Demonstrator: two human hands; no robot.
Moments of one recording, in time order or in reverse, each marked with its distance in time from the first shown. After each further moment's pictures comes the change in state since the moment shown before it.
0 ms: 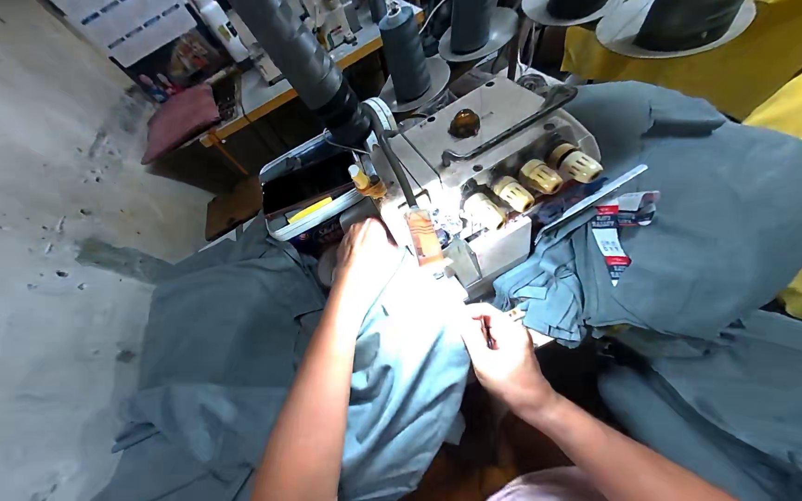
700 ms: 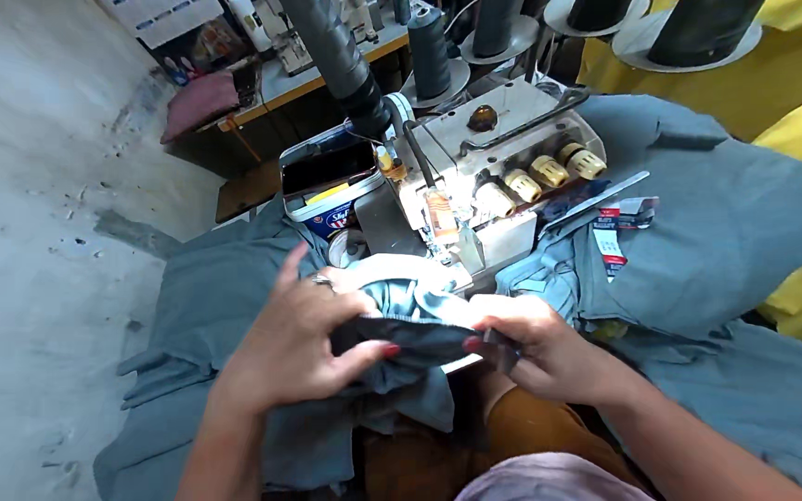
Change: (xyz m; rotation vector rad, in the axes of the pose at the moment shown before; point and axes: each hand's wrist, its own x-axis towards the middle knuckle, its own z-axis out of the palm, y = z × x) left_hand -0.111 -0.060 -0.060 -0.024 0.163 0.740; right_hand 0.041 -0.041 -0.053 0.015 -0.604 -0.629
